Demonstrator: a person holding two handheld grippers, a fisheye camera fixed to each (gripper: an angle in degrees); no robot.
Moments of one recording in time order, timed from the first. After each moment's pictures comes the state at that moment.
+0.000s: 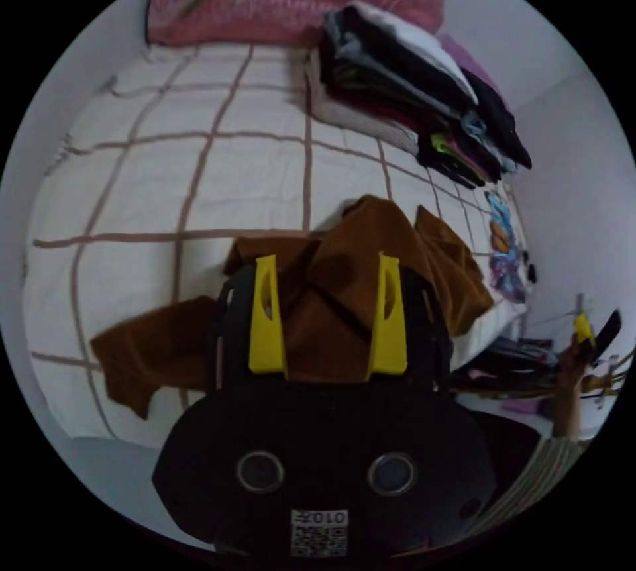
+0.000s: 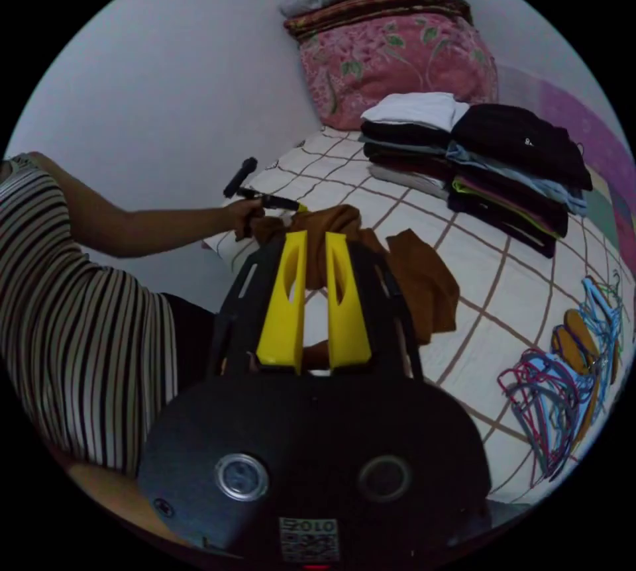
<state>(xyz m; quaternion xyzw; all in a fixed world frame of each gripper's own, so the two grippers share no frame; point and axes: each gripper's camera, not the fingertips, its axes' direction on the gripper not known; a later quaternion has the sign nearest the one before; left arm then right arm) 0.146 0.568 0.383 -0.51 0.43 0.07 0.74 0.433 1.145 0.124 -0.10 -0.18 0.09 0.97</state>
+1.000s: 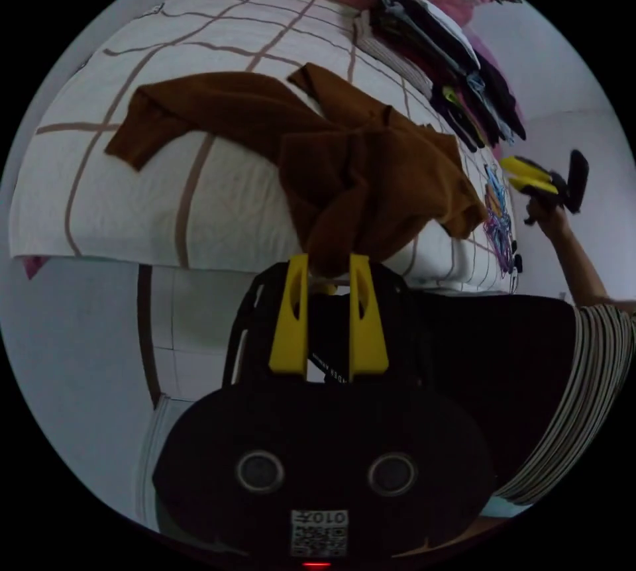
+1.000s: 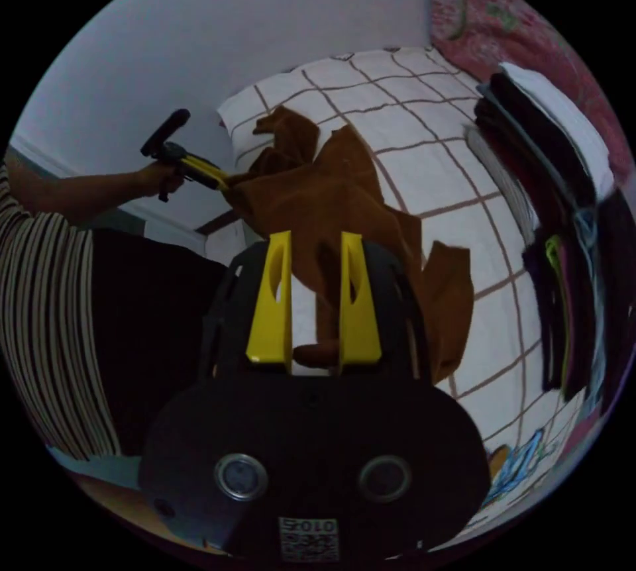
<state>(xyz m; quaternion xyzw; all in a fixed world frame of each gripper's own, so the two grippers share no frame) -0.146 0.656 0.342 -0.59 0.40 0.01 0.70 0.199 0.869 0.485 -0.27 -0.25 -0.18 0.91</state>
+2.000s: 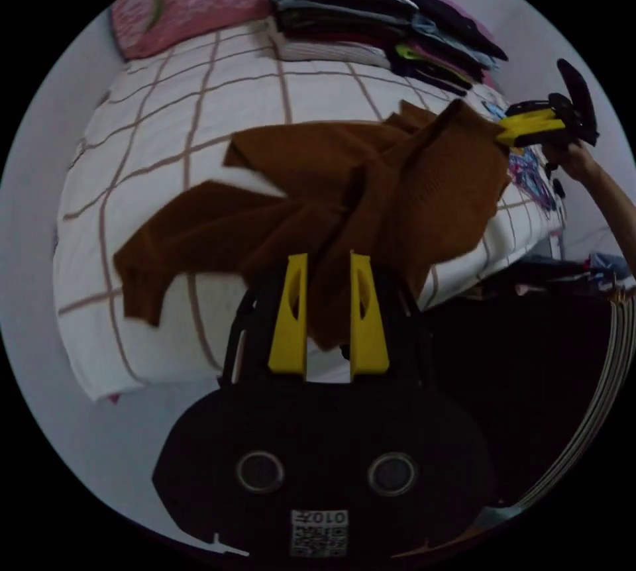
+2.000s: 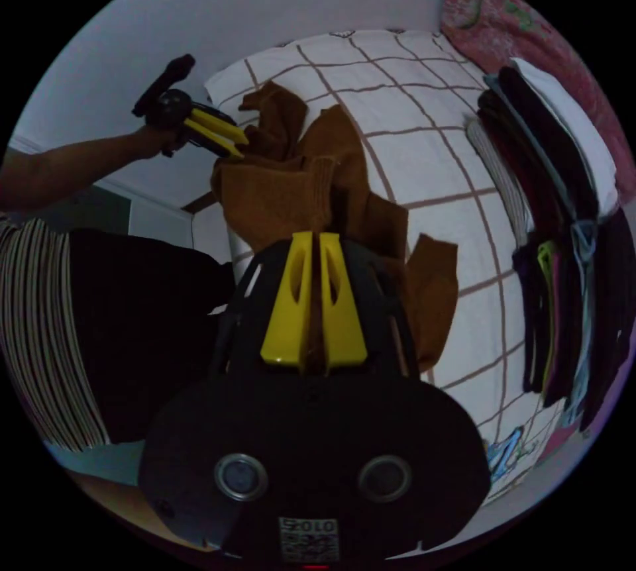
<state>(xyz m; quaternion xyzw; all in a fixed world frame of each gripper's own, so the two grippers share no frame) -0.084 0.600 0.386 -0.50 0.41 0.21 0.73 0.129 0.771 0.589 -0.32 -0.22 -0.20 0.90</state>
